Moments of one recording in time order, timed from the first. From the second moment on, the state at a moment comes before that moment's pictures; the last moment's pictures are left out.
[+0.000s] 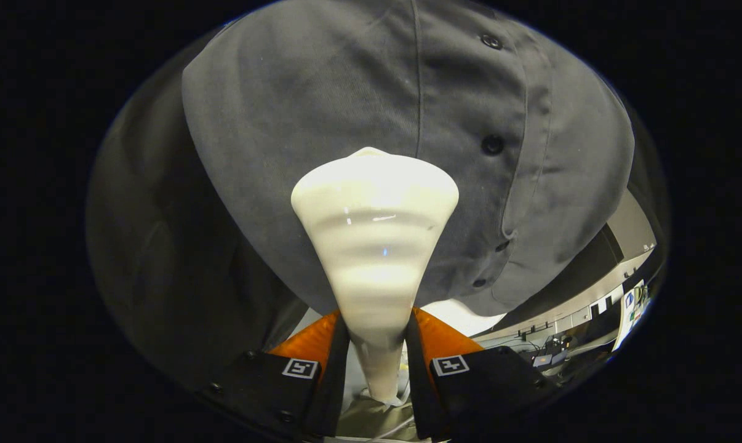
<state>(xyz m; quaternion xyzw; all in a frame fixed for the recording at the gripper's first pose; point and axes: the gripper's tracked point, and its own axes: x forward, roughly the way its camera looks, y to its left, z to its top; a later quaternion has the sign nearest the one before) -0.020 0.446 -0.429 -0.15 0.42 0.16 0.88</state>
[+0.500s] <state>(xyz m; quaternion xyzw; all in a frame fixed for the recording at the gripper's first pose) -0.032 0.432 -0.471 -0.15 0.46 0.15 0.86</state>
